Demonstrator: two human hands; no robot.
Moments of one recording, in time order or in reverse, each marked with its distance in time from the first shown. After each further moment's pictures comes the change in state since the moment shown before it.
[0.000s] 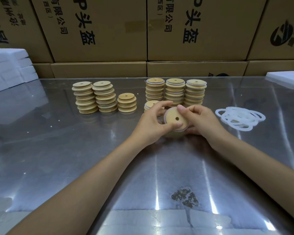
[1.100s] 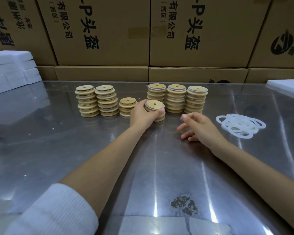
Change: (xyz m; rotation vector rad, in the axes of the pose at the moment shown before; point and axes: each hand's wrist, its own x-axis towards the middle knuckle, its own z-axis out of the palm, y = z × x) left_hand 0.055 -0.036 -0.018 0.189 0.364 -0.259; right_hand 0.009 0.008 -0.005 -0.146 -0.056 0.050
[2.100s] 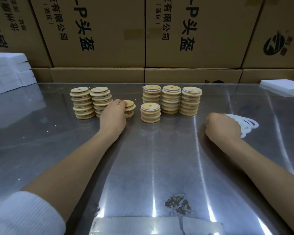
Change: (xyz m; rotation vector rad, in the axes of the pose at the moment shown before) left_hand 0.005 -0.021 -0.060 0.848 0.054 0.324; right_hand 0.008 0.003 -0.045 -1.278 0.346 0.136
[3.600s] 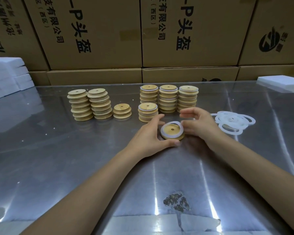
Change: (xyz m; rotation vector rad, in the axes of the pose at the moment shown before) left_hand -0.055 0.084 -0.004 -0.681 -0.404 0.121; right_hand -0.013 -0.025 0.003 1.392 -0.267 -0.087
